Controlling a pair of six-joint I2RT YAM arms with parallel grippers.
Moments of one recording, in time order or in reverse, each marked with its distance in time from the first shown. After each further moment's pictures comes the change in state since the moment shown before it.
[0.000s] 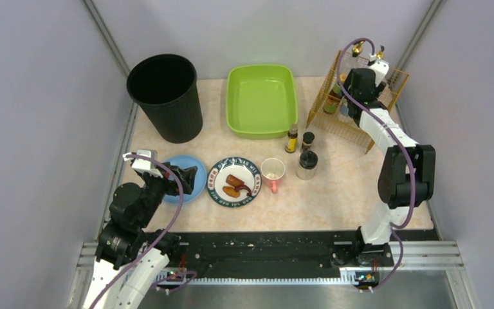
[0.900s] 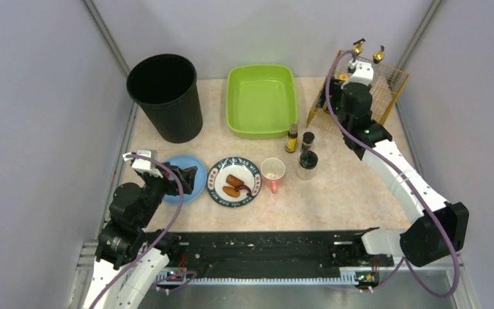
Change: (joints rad) left arm 0.000 0.000 0.000 0.000 0.000 0.000; right arm 0.272 -0.473 -0.196 -0.084 -0.046 -0.081
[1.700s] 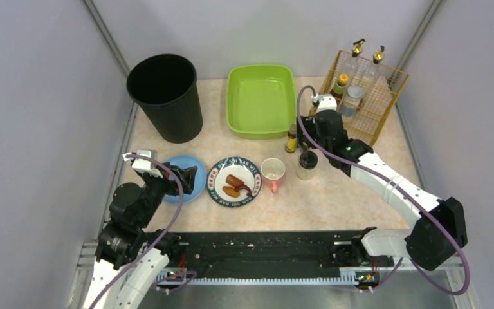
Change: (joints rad) left arm 0.000 0.000 0.000 0.000 0.000 0.000; right arm 0.203 -0.030 -0.163 -0.167 -0.058 -0.034
